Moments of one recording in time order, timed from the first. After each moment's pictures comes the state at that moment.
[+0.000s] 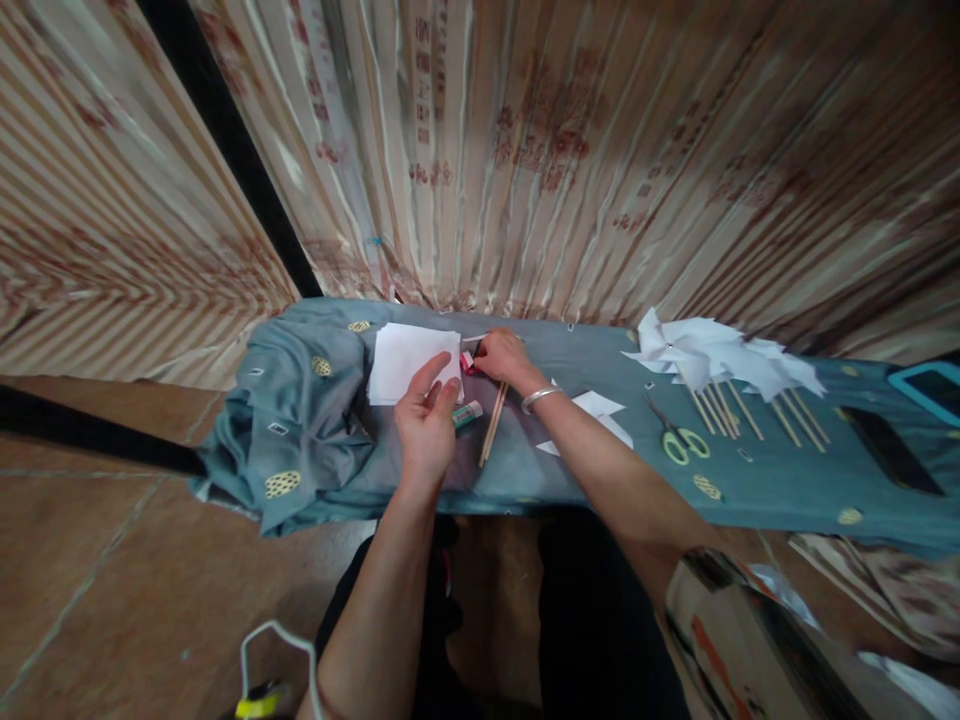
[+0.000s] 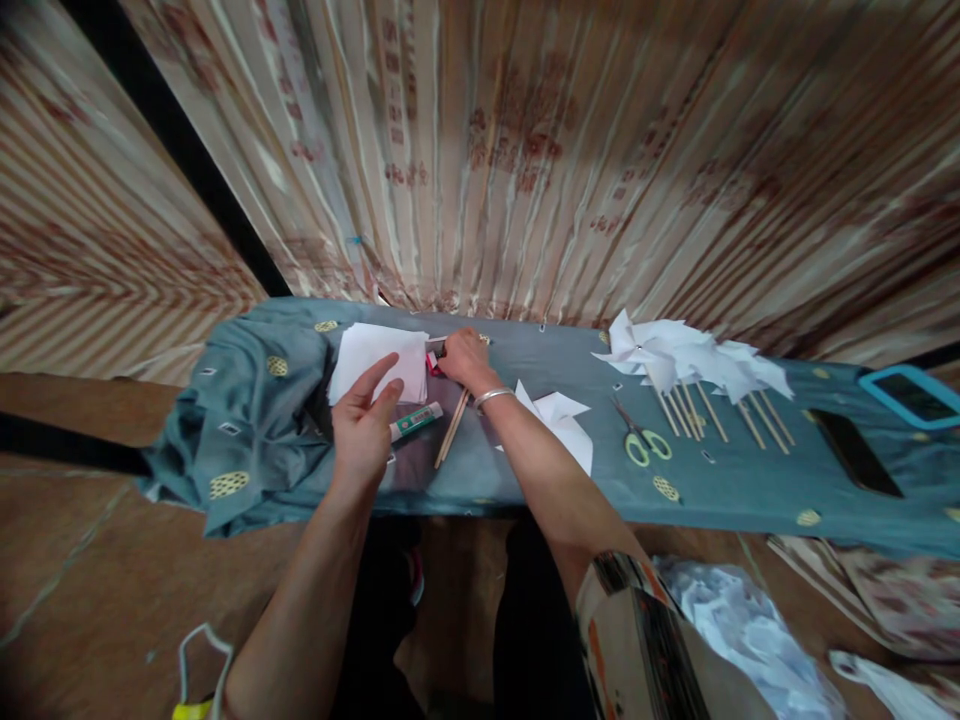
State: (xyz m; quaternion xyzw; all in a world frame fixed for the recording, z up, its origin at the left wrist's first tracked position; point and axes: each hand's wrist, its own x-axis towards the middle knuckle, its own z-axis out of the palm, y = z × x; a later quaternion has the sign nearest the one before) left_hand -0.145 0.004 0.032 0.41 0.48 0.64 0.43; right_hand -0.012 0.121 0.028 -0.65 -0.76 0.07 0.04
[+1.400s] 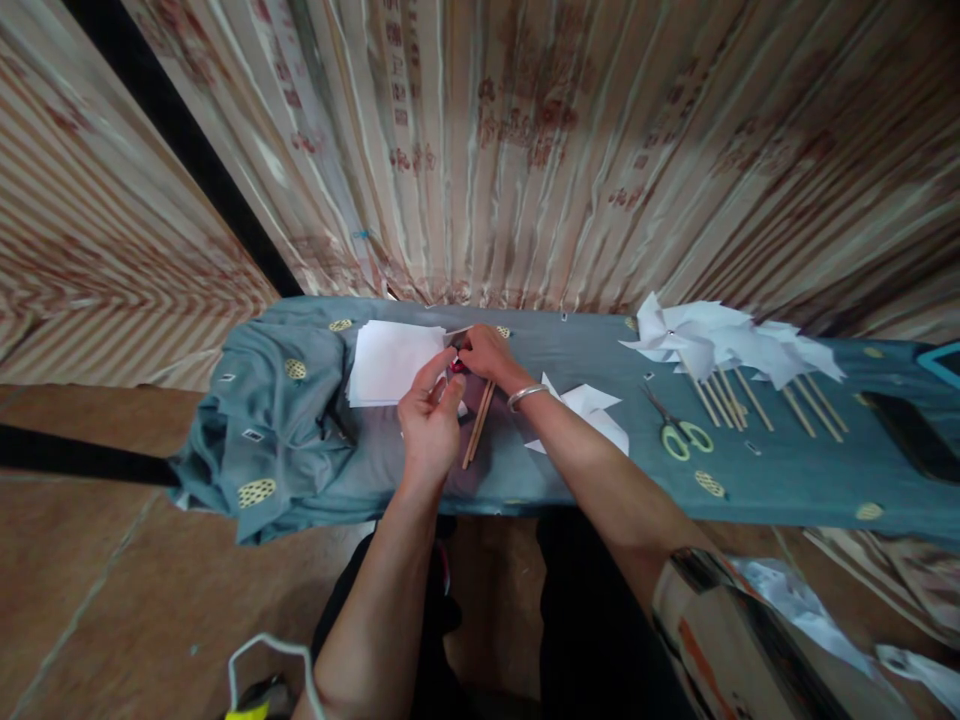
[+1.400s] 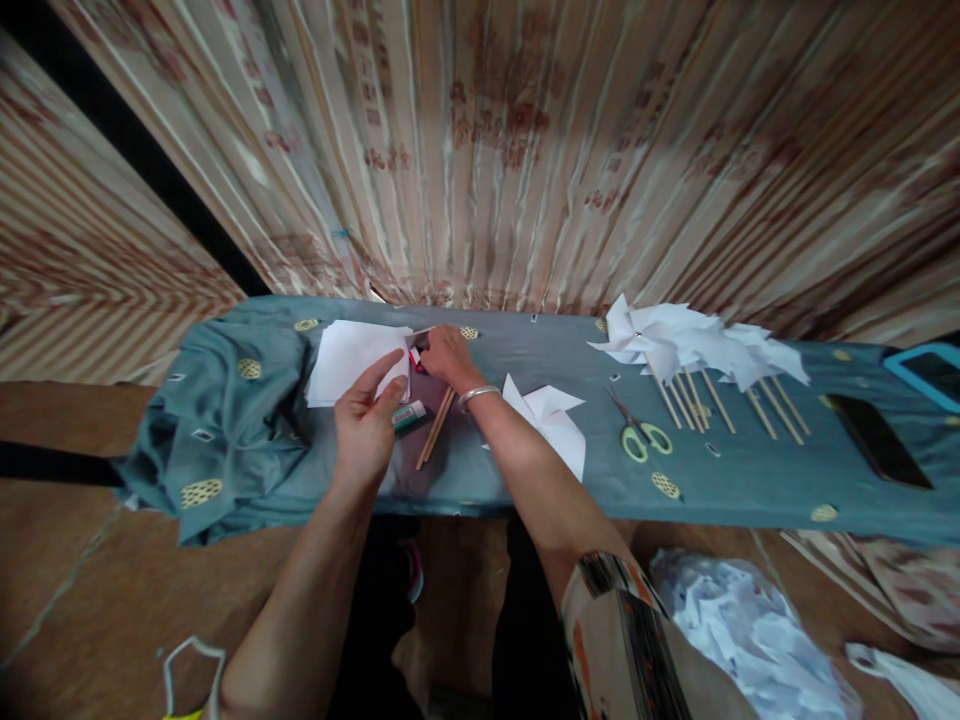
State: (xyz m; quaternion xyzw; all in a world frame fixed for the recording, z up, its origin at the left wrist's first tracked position) left_hand -0.114 0.008 0.033 0.42 0.47 0.63 0.46; right_hand -0.006 0.129 0.012 -0.63 -0.76 0.12 0.11
